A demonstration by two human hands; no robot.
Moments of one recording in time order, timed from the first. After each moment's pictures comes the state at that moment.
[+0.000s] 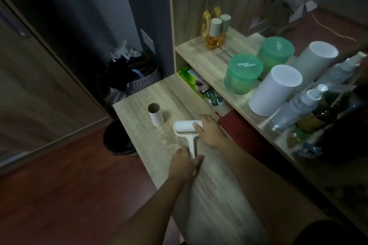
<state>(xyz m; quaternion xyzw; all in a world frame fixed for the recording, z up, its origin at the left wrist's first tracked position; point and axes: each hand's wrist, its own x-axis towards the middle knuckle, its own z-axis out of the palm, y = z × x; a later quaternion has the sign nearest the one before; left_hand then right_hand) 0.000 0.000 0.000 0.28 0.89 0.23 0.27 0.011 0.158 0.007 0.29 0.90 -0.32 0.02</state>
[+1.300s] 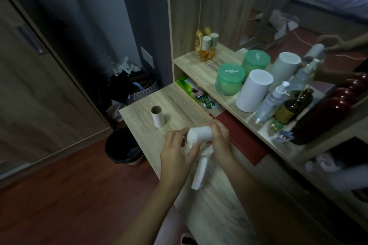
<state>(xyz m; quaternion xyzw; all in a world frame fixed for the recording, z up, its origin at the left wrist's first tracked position) 0.044 -0.053 0.136 0.35 0.79 0.51 -0.02 0.086 0.076 0.121 0.40 0.57 -0.67 -0.27</state>
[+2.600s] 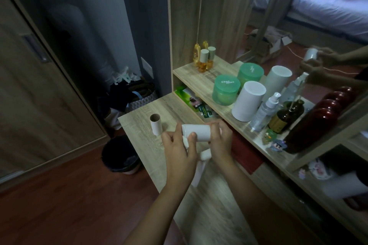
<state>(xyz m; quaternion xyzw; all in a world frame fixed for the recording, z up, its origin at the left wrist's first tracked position) 0.057 -0.034 0.167 0.26 0.80 0.54 0.01 0.086 0.076 0.149 0.38 0.63 -0.56 -0.37</state>
